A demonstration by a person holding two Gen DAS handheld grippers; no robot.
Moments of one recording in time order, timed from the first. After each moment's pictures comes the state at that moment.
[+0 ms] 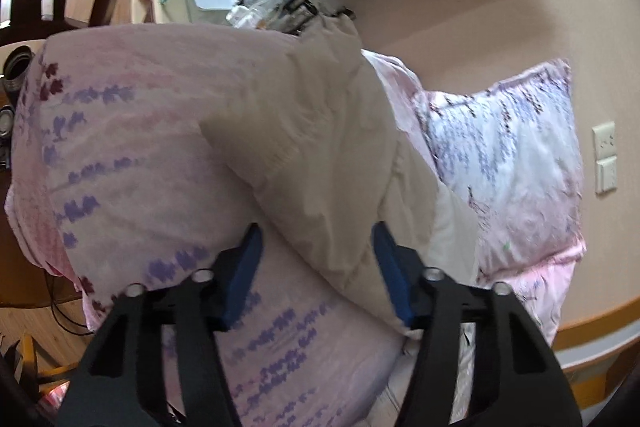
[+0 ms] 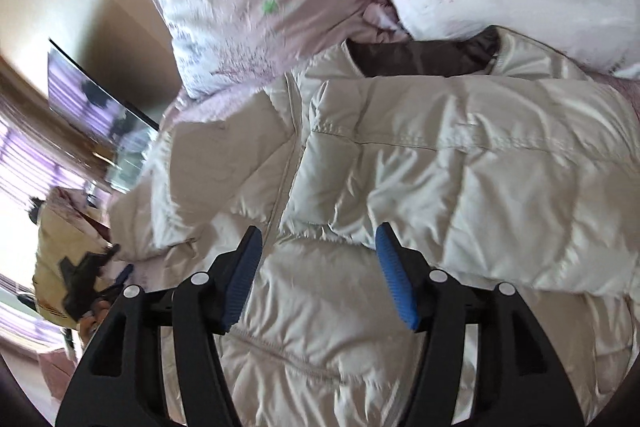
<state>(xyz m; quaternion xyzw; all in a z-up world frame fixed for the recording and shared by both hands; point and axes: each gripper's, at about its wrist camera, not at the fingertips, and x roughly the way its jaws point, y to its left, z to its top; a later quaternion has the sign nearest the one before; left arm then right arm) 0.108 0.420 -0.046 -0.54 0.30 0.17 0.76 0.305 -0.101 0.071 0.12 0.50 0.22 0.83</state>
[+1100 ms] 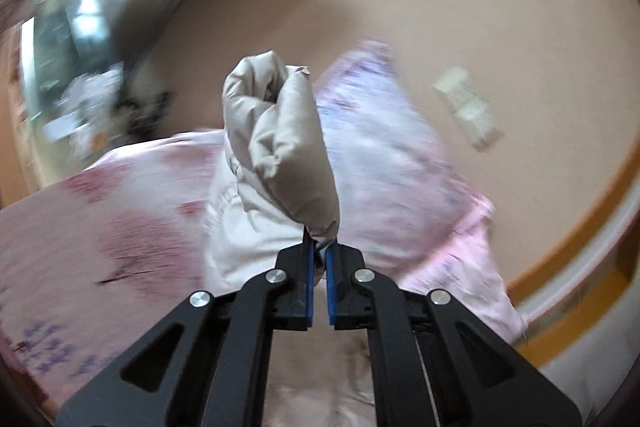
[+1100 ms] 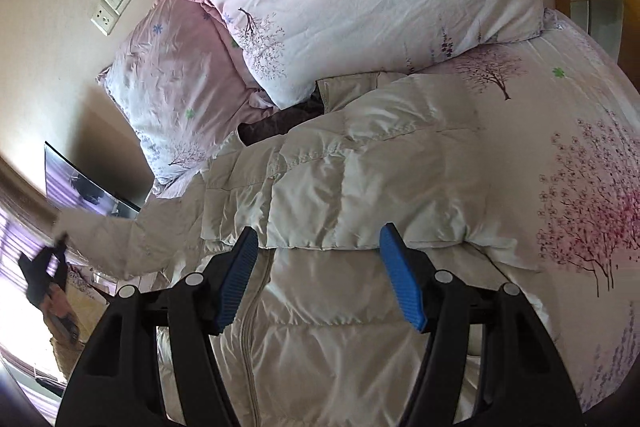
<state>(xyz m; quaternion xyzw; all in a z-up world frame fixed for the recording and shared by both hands) 0.185 0.315 0.153 -0.40 0.18 0.01 0.90 0.237 -0.284 0.078 0.23 0.41 0.13 0.87</state>
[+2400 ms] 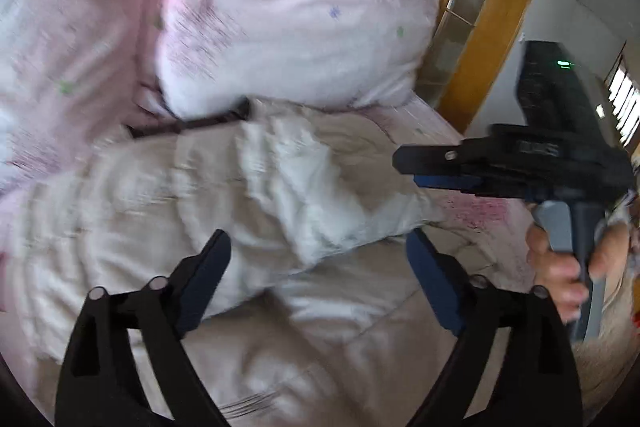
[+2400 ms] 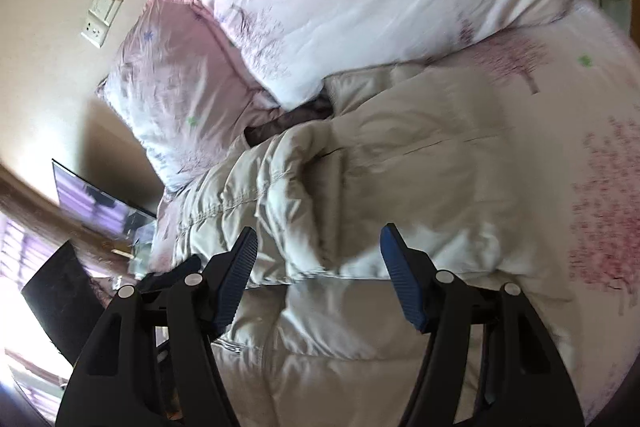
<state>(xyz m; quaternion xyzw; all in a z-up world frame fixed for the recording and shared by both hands) 0.262 -0.065 0.094 0.01 0.38 -0.27 0.88 0.286 -0.276 0.069 0.27 0.45 0.16 0.84</state>
